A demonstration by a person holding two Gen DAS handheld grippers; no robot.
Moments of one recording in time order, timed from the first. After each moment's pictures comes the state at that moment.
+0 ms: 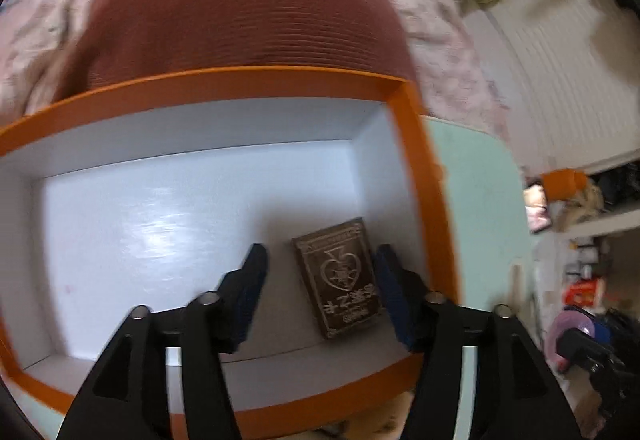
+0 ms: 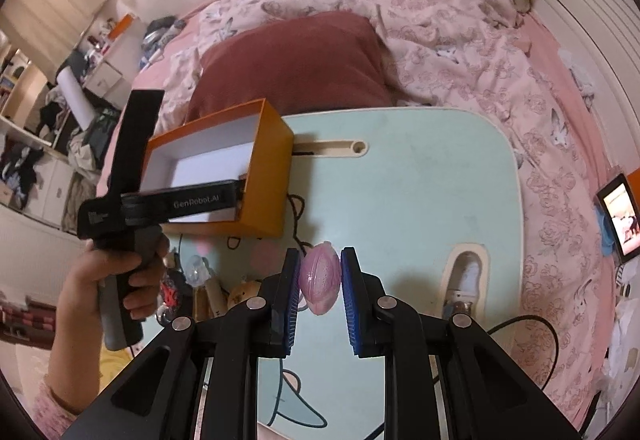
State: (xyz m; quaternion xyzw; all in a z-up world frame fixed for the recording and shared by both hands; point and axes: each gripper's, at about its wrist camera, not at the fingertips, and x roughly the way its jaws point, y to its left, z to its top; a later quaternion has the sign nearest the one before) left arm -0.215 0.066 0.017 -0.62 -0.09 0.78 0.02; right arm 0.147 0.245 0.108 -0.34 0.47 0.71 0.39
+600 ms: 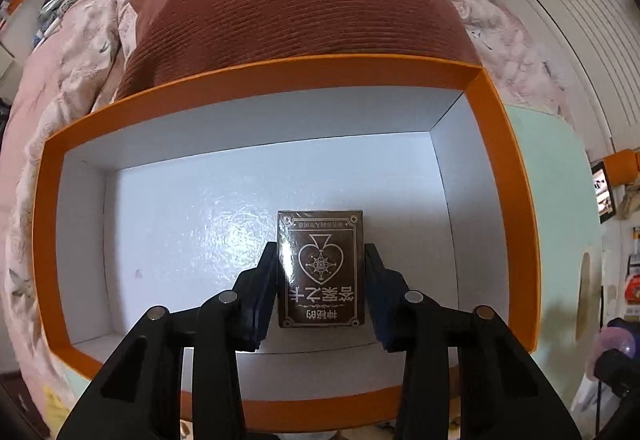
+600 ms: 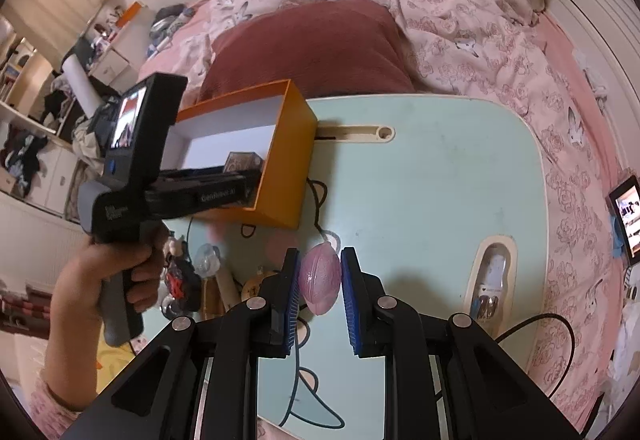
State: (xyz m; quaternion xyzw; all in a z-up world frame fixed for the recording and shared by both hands) left arm -0.214 0.066 0.006 -0.62 0.00 0.78 -0.03; right arm 0.129 0.240 0.100 -0.35 0.47 0.72 0.37
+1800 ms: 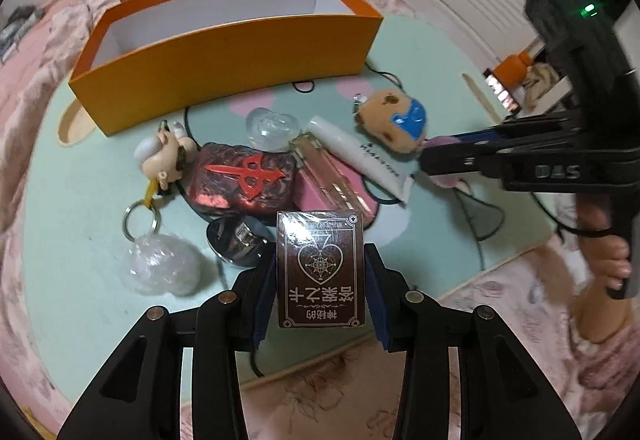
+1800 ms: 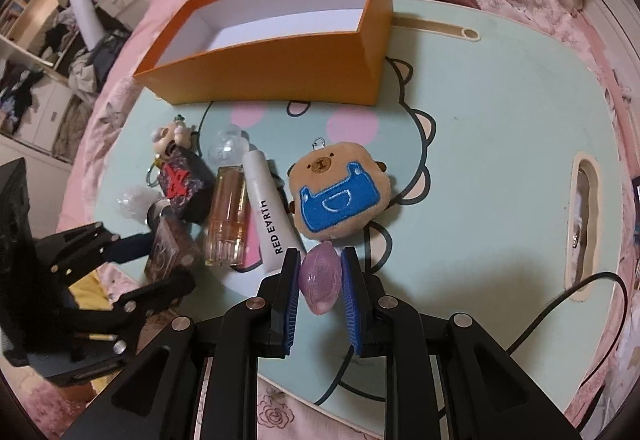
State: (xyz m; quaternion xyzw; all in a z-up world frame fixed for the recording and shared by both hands) left arm 0.000 0.037 0.034 -0.56 0.04 0.81 0.15; right arm 0.066 0.159 0.053 -0.43 0.43 0.72 0.33
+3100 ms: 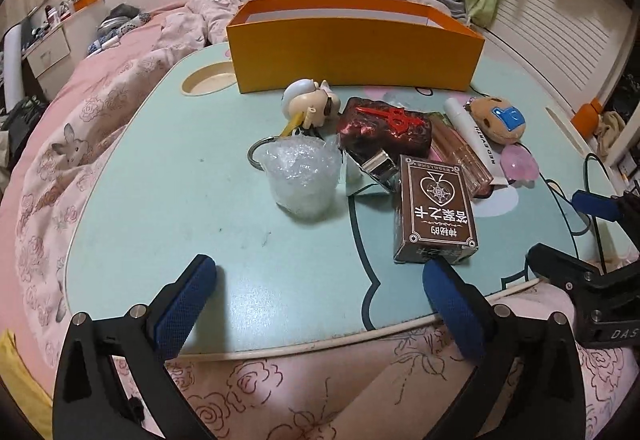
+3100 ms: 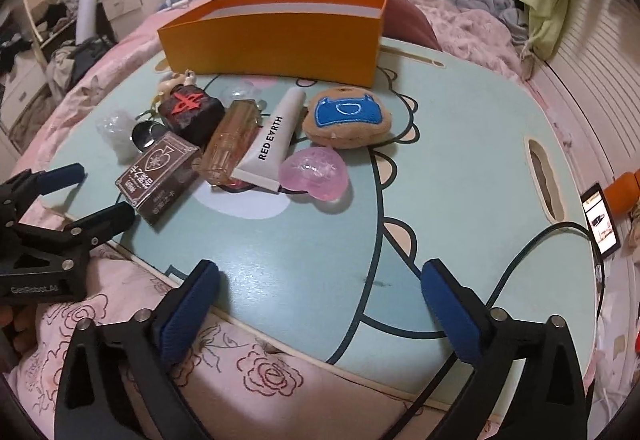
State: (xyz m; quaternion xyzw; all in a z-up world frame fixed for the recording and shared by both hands) left arm 0.054 -0.014 0.002 -0.46 0.03 0.89 0.01; right arm 0.055 0.063 0.022 -0.40 0.26 0.75 0.45
